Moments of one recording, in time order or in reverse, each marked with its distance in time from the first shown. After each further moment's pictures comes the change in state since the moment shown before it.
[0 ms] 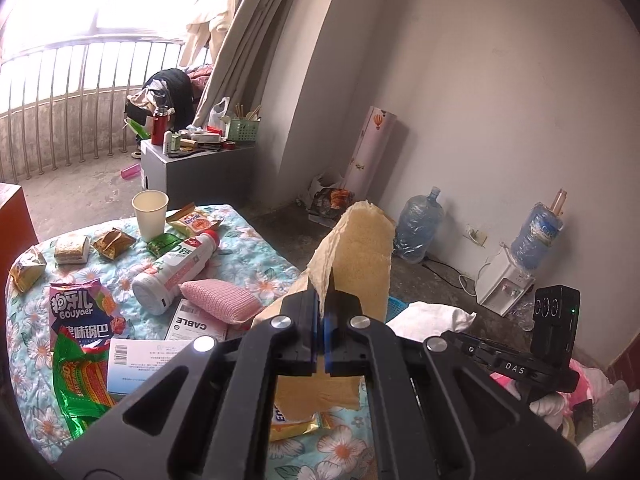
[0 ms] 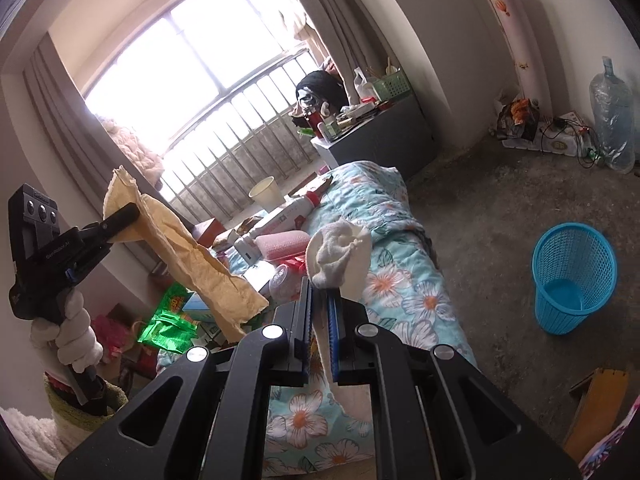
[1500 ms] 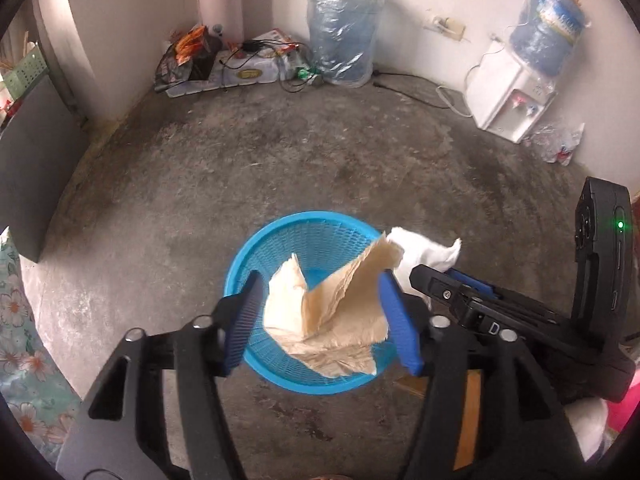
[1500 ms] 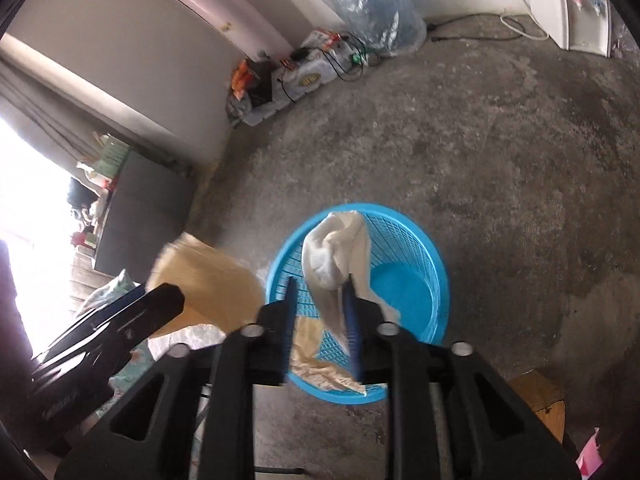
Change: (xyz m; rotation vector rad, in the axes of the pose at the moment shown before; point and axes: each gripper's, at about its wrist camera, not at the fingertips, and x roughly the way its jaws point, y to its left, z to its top) left arm 0.618 -0.287 -0.118 0.417 0.642 -0.077; right arm 0.095 -0.493 0.044 0.690 0.059 -0.529
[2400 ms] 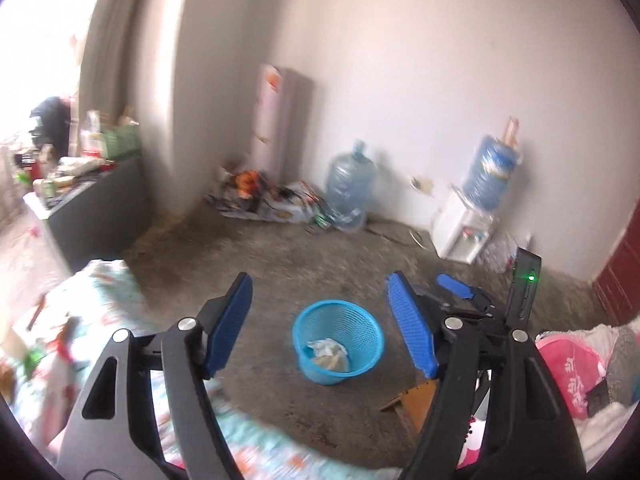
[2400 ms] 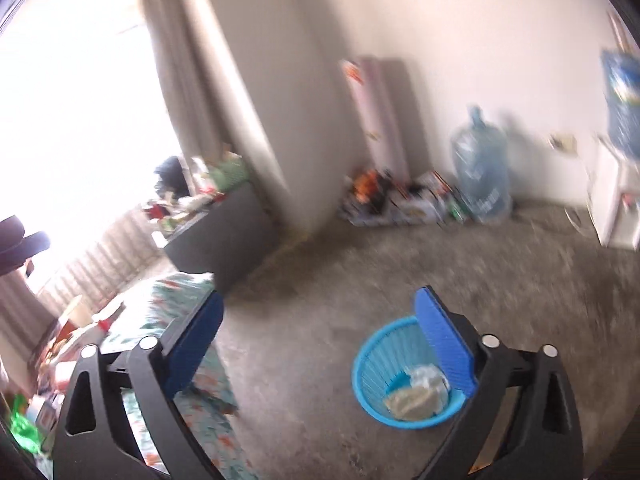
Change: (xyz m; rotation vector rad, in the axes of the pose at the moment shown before) left arm -0.427 0.133 -0.165 -0.112 -0.551 -0.051; right arm -0.229 0.184 -0.139 -0.581 -0.486 0.225
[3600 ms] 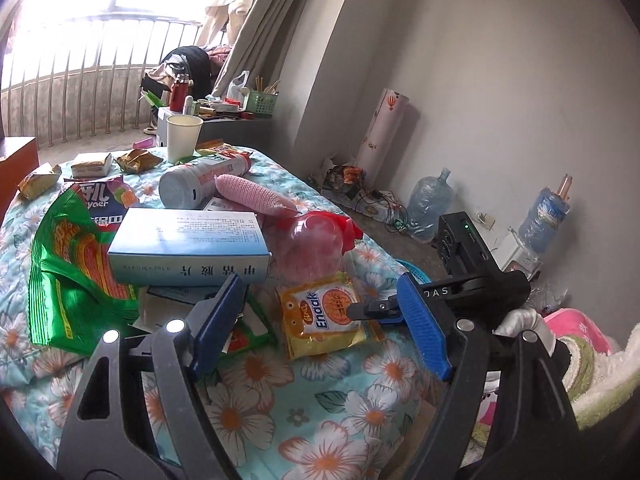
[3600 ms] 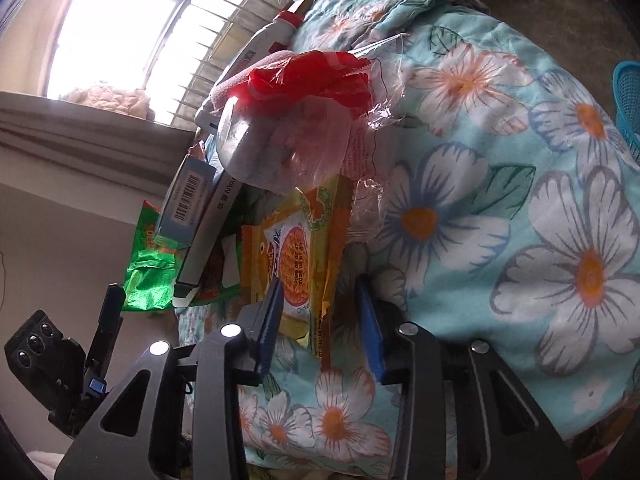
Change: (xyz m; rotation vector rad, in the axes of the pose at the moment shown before) left arm -0.216 0.073 -0.267 -0.300 -0.113 0.215; right arm 0.036 0.232 -0.210 0.147 0.925 0.508
